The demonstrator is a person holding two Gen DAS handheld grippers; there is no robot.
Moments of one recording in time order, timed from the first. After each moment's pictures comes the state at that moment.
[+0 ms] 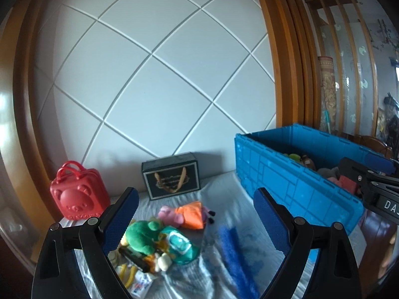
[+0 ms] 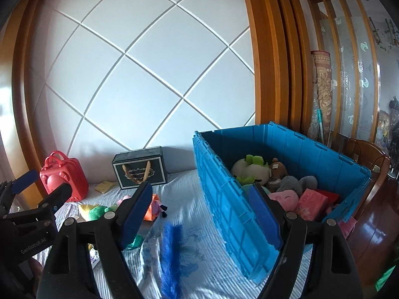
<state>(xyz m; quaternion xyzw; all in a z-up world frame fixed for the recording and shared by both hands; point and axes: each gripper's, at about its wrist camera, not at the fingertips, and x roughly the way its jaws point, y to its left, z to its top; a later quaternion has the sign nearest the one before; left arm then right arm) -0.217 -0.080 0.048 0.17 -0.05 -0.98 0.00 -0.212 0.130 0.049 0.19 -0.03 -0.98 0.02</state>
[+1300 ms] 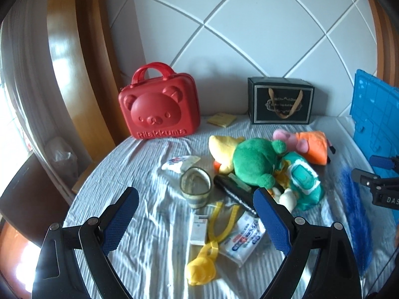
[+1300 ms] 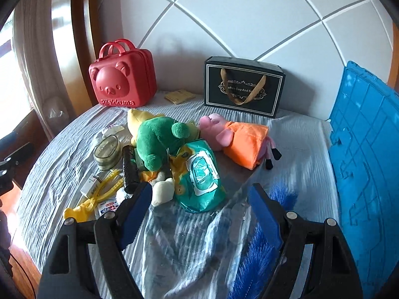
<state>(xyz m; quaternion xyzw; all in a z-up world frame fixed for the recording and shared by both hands) -0.266 -0.291 -0.138 0.33 0.00 -0.92 0.22 -0.383 -0.074 -0.162 0.37 0.10 -0.89 0.27</state>
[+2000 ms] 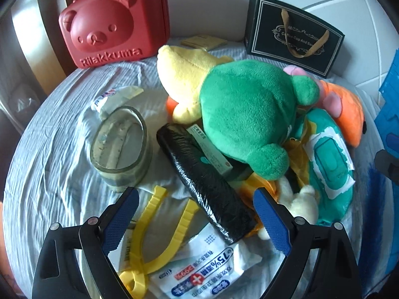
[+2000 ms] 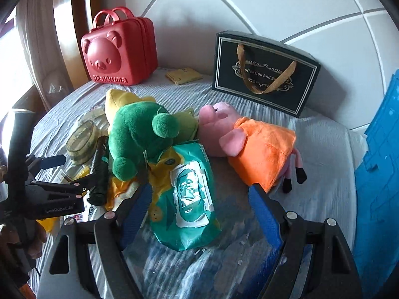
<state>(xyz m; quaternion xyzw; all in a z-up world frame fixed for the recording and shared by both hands) -0.422 -0.305 -0.288 0.49 0.11 -0.84 0.19 -0.498 -0.113 -0.224 0.41 0.16 -0.84 0.31</state>
